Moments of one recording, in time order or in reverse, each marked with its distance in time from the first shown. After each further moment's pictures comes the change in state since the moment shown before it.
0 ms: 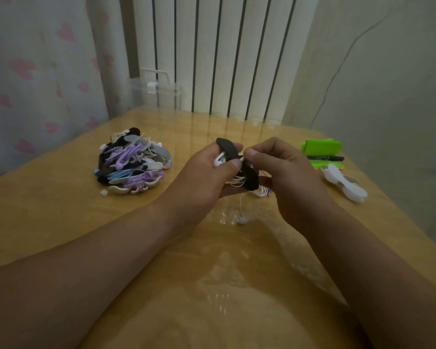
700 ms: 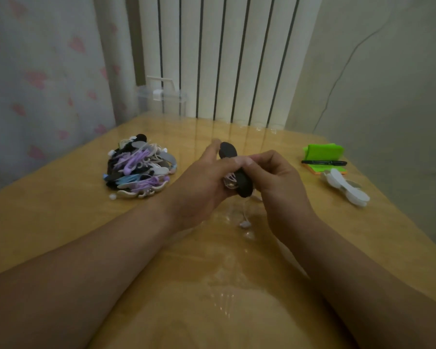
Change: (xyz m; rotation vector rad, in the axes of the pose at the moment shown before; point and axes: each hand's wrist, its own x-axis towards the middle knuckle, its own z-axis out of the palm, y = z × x) left_hand 0.008 0.010 -0.006 -0.315 -0.151 -0.124; right_hand -0.002 0.021 0.018 0.065 0.097 -0.035
